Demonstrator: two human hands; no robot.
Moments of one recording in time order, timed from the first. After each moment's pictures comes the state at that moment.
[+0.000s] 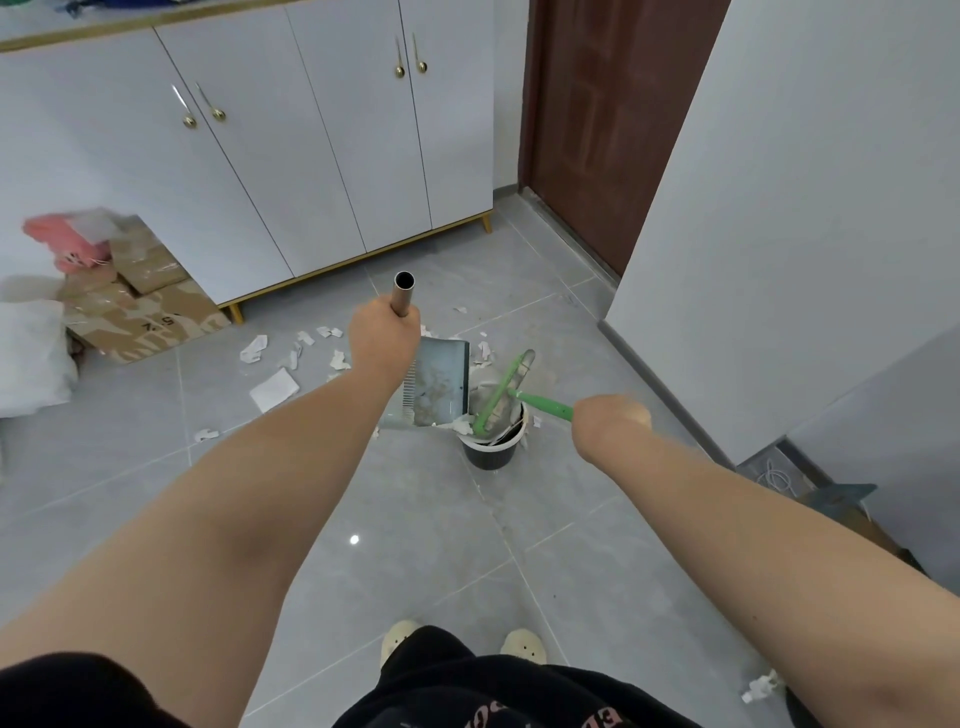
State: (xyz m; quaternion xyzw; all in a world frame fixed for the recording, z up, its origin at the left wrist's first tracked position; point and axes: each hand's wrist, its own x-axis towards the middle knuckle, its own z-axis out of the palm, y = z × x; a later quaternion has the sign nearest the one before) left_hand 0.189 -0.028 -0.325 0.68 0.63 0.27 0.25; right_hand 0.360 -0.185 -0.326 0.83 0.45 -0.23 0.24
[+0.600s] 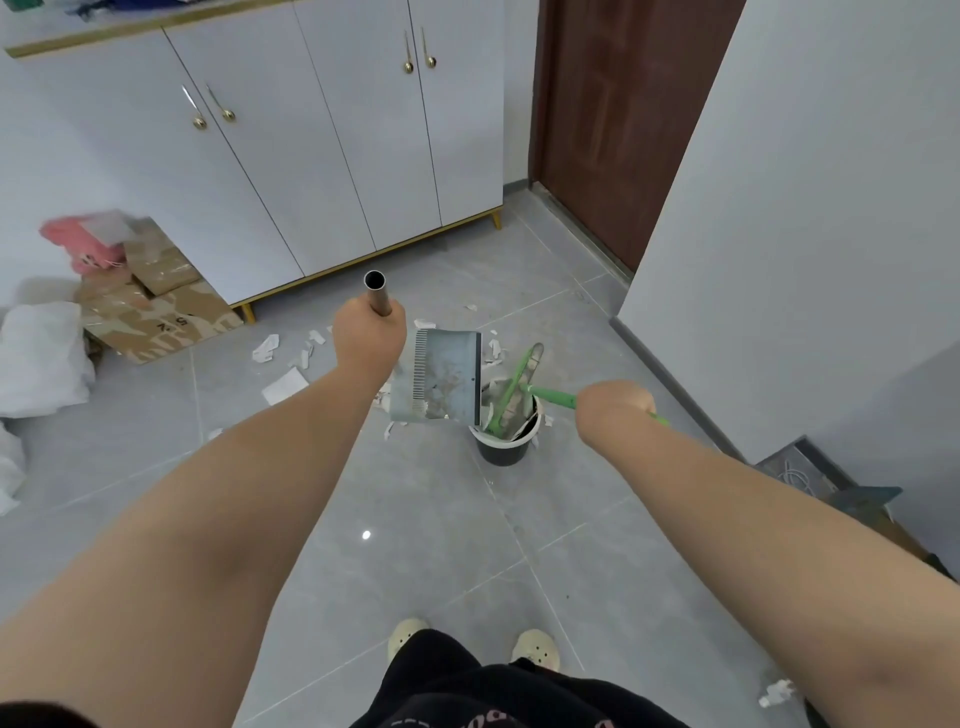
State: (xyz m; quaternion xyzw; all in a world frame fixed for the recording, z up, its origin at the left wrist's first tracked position) left_hand 0.168 -0.008 -0.324 0.66 0.64 0.30 0.25; right_hand 0.358 -0.159 -0.321 0.83 0.44 -0.23 0.25
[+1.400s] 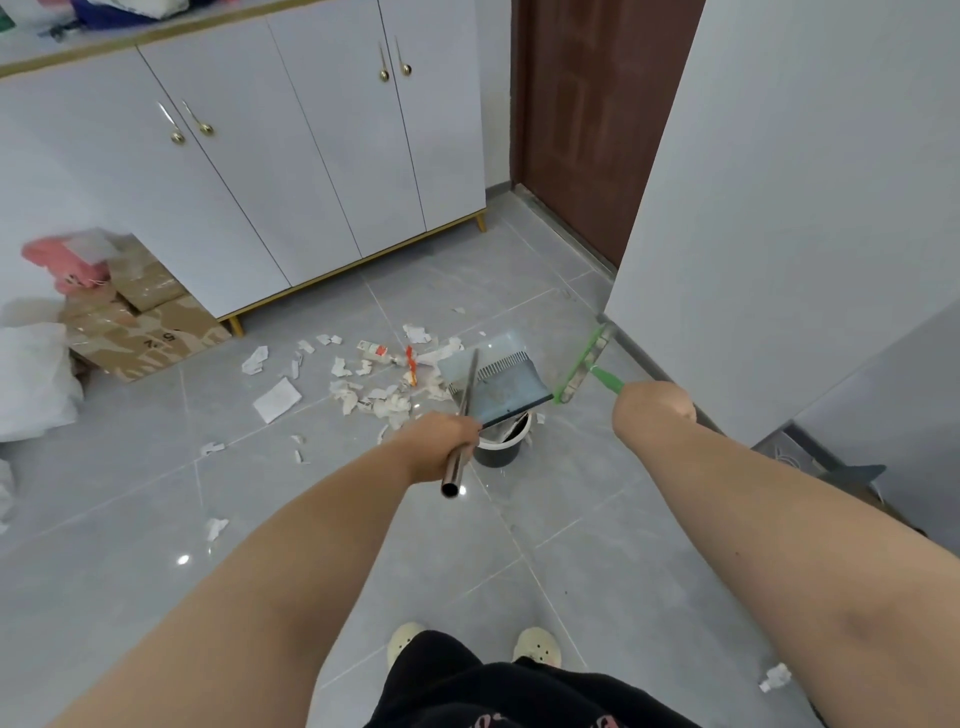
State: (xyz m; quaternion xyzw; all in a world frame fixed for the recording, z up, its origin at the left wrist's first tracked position) left_hand 0.177 -0.084 -0.408 0.90 0.32 -0.13 0.26; right_hand 0.408 -0.193 -0.342 0.88 0.35 -0.21 0.25
